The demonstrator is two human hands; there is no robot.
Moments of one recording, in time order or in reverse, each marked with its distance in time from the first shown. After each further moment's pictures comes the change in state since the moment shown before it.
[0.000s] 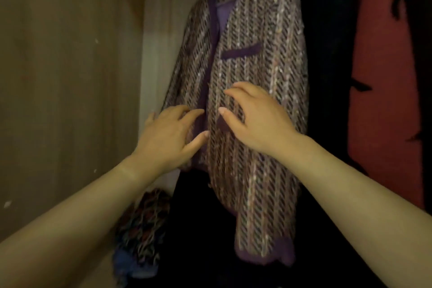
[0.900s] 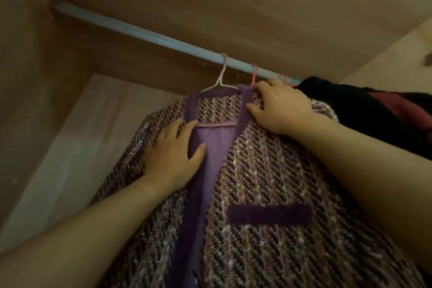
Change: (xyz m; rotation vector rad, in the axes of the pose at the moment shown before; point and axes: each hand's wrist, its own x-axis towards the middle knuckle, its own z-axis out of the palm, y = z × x) left_hand 0.365 -0.077 0.061 -0.465 0.484 0.046; right_hand 0.314 0.125 -0.061 -0.801 0.208 0.244
